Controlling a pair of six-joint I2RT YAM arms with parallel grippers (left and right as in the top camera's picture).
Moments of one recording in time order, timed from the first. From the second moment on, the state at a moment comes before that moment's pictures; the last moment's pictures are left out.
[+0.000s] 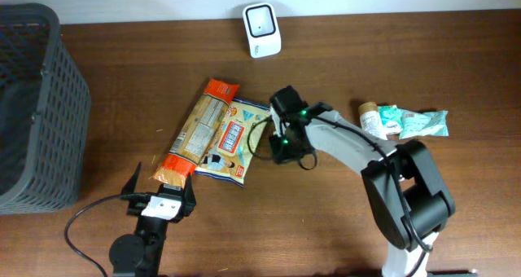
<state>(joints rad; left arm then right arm) -0.03 0.01 0.01 -0.07 0.08 0.41 0.51 1.98 1.30 -0.68 -0.20 0.25</state>
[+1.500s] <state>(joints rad) -0.03 0.01 0.01 -0.07 0.08 0.41 0.05 1.94 1.49 -0.94 -1.52 0.08</state>
